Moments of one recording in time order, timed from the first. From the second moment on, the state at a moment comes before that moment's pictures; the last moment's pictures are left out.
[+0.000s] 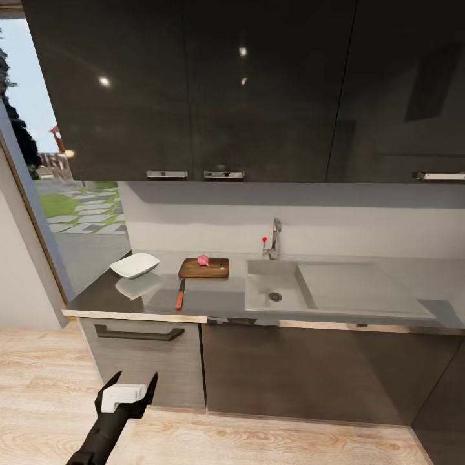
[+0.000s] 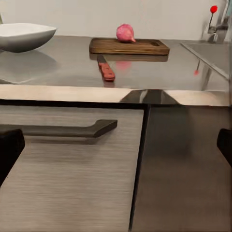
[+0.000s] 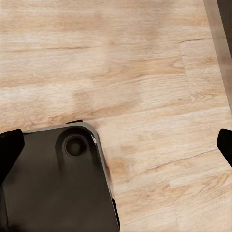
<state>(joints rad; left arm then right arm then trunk) 0.10 0.14 -0.10 -1.47 0.16 -0.11 0.03 0.26 0.09 0.00 -0.39 -0.02 -0.47 -0.38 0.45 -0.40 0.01</state>
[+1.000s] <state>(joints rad) 0.10 0.26 -0.07 -1.37 0.28 -0.09 0.03 0.26 0.09 0.00 -0.39 -0.02 -0.47 -0.38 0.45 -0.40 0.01</state>
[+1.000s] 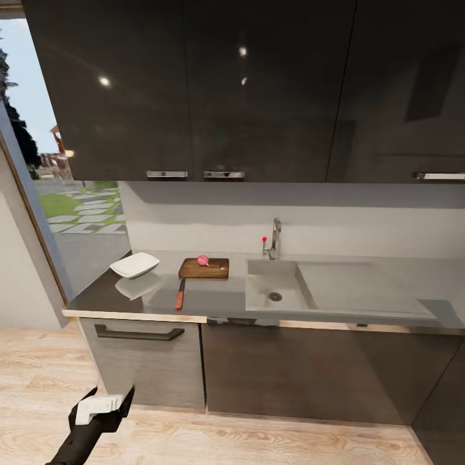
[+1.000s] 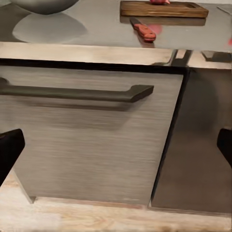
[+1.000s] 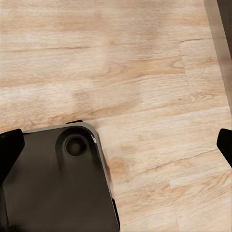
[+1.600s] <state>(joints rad) 0.10 0.24 -0.07 -1.32 0.28 -0.09 0.03 0.26 0.10 0.00 -0.40 -0.02 -0.47 -0.38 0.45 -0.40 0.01</state>
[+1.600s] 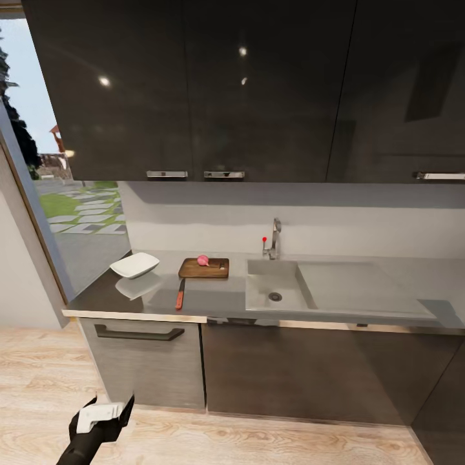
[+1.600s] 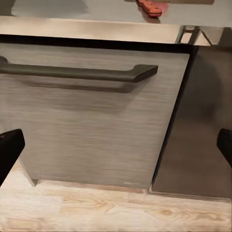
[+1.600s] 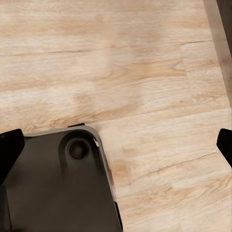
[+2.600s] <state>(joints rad) 0.10 0.24 -0.07 -1.31 0.28 -0.09 0.03 0.26 0.16 0.02 -1.52 0.20 -0.04 -0.42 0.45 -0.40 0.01</state>
